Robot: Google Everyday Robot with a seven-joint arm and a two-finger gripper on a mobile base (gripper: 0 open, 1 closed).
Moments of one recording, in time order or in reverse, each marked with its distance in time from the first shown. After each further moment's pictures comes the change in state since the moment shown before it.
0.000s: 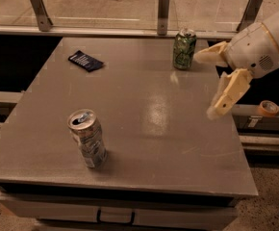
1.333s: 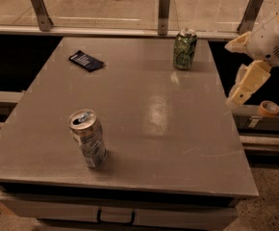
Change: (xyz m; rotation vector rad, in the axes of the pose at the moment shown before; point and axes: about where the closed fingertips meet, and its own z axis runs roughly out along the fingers) arm 0.055 -0.046 -0.046 0.216 0.305 0.064
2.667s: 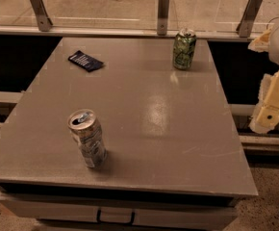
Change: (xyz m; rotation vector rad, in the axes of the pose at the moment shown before) arm -0.004 0.082 -0.069 0.074 0.296 -0.003
